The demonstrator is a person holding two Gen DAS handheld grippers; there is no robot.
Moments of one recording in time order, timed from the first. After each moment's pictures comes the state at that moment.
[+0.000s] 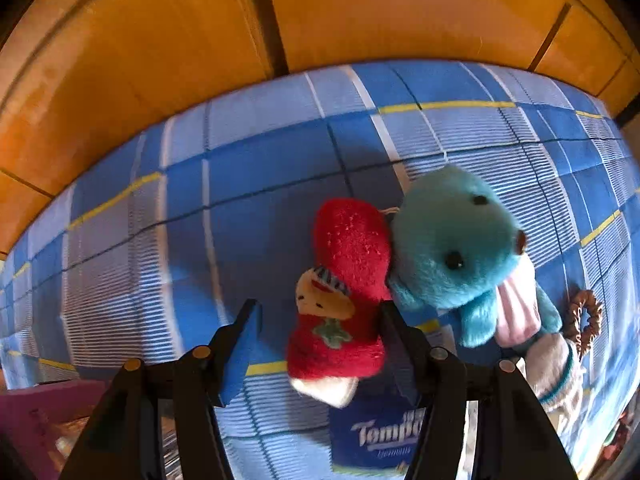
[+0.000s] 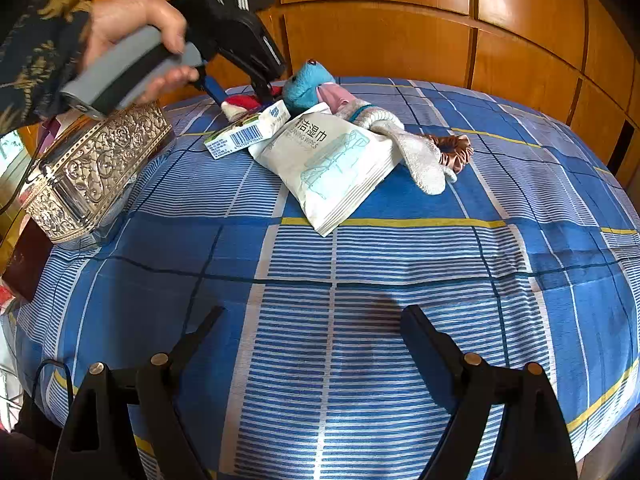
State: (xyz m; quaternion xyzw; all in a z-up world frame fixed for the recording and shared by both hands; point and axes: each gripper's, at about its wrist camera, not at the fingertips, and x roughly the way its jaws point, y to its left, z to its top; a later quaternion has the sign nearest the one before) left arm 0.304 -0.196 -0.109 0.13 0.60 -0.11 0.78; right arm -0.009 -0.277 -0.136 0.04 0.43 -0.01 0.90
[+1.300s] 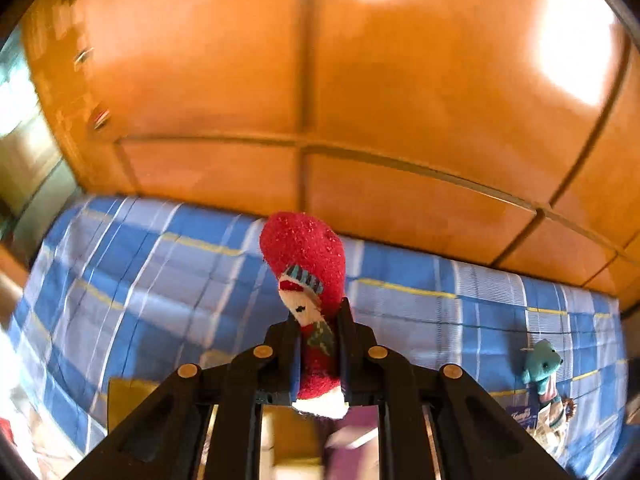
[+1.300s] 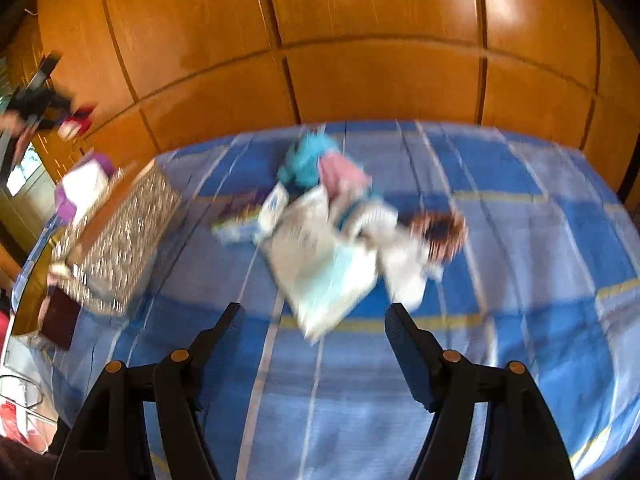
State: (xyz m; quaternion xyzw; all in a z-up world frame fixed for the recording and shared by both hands) left arm 0.269 0.158 0.074 -0.07 0.44 0.04 0.89; right arm 0.033 -0.305 -0.067 0.06 0.40 0.03 0.92
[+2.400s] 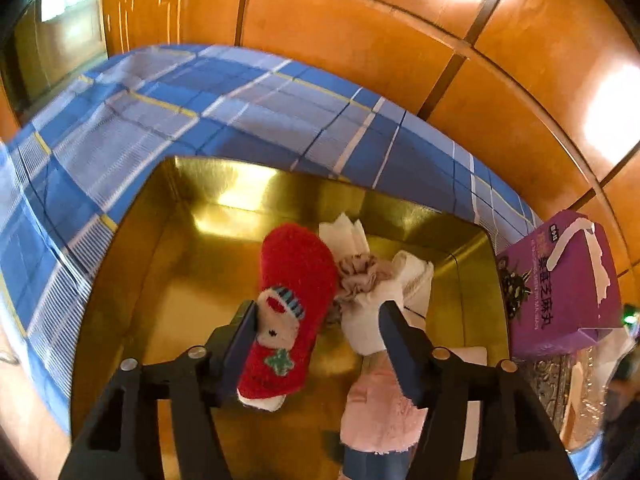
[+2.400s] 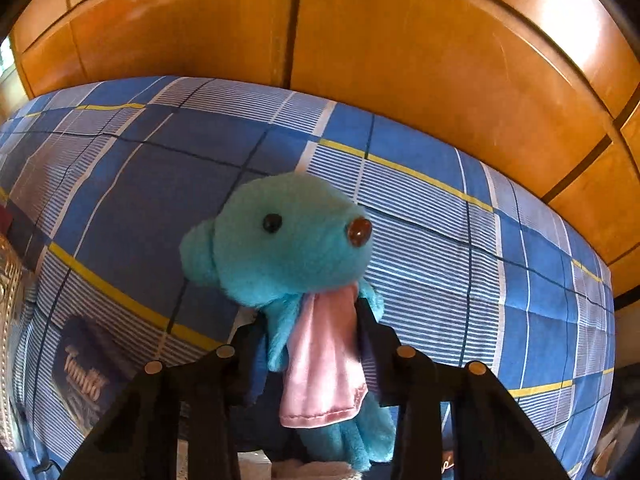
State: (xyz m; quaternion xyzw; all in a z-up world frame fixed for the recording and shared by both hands) left arm 0.138 0.262 -0.088 -0.18 0.48 0.09 0.86; right arm 0.276 -0.293 -0.120 -0.11 0.52 0.01 0.85
